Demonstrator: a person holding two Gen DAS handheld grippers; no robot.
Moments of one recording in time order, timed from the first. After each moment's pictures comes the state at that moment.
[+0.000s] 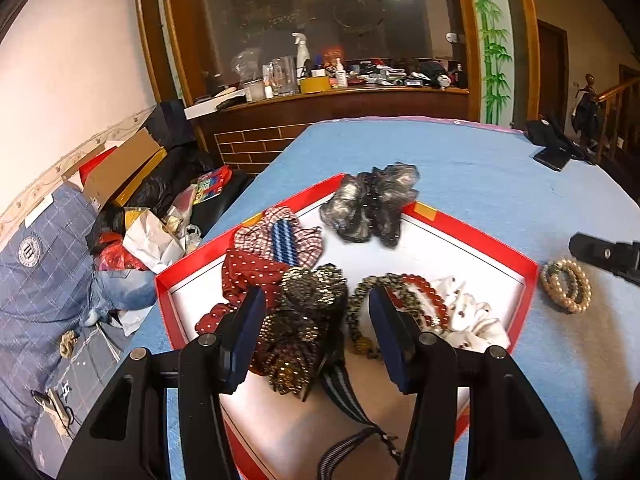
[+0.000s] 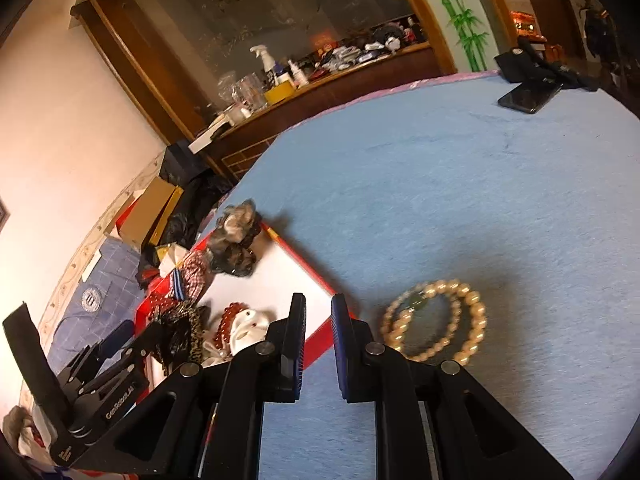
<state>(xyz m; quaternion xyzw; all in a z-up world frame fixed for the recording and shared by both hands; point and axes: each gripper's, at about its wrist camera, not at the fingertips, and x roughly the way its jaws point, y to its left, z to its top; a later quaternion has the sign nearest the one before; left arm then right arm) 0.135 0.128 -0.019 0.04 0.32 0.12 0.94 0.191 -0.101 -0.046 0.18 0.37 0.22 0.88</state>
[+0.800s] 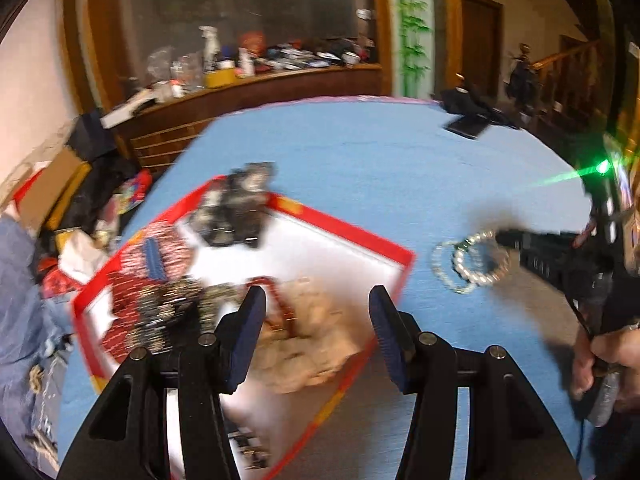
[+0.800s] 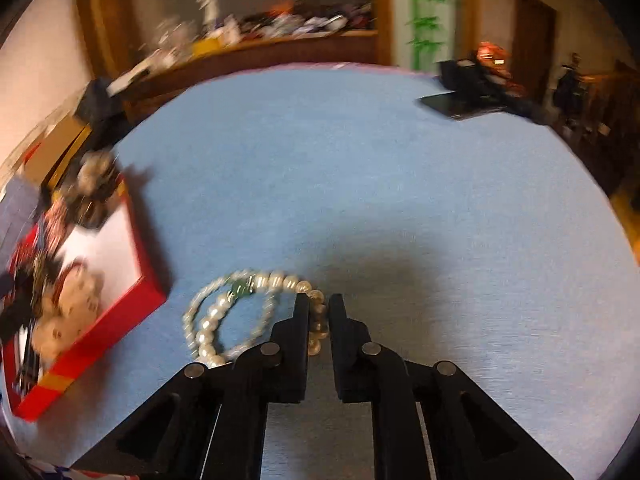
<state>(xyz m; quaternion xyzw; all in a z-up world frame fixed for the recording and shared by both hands) 0.159 0.043 -0.015 0.06 0.38 -0.03 0.92 0.223 -0.154 -0.074 0.03 0.42 0.07 0.90</state>
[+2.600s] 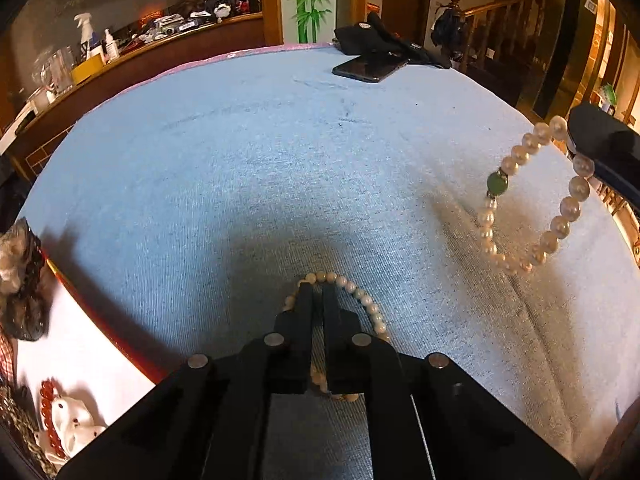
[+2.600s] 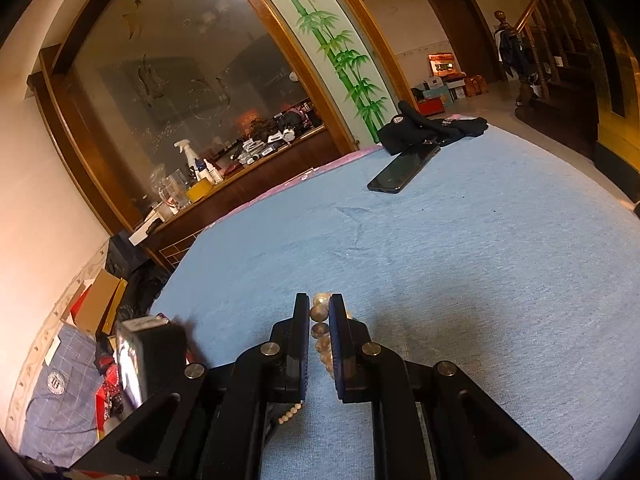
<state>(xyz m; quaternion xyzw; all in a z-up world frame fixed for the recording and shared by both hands) 0.266 -0.089 -0.074 0.09 0.45 -0.16 0.88 0.190 -0.236 -0.016 0.23 0.28 0.08 0.93</state>
